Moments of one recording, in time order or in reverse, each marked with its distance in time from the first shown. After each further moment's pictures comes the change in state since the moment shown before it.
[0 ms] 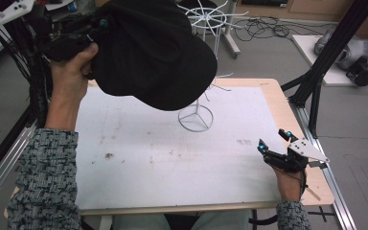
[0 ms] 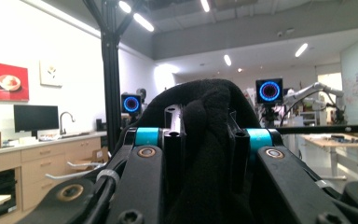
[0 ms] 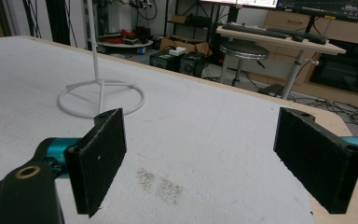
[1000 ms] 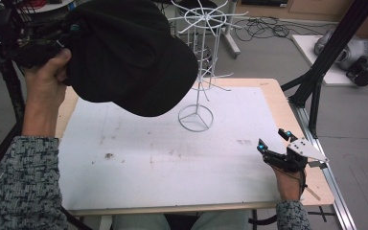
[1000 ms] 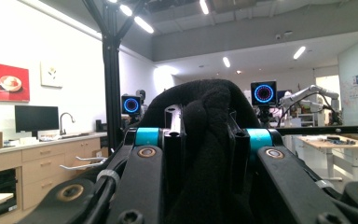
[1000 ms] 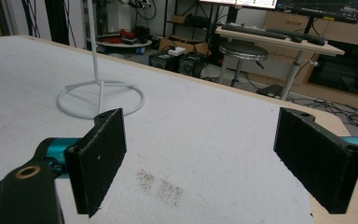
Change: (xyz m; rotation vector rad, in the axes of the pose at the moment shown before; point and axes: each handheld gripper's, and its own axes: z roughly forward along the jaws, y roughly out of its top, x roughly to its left) left arm -0.006 0.017 -0.040 -0.022 -0.002 -0.007; right arm 0.002 0.001 0.001 -0.002 -0.006 0.000
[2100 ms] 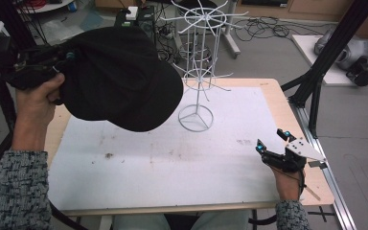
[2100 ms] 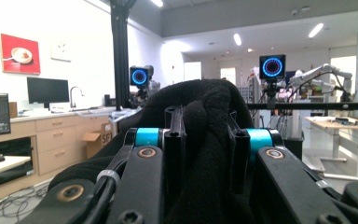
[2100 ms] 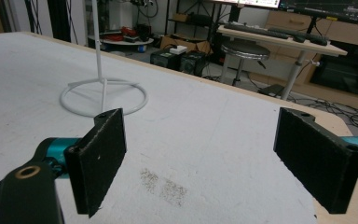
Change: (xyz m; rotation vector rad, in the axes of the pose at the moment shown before) left arm -0.009 -0.019 -0.040 0.092 0.042 -0.015; right arm 0.003 0.001 0.001 0.005 0.006 -0.018
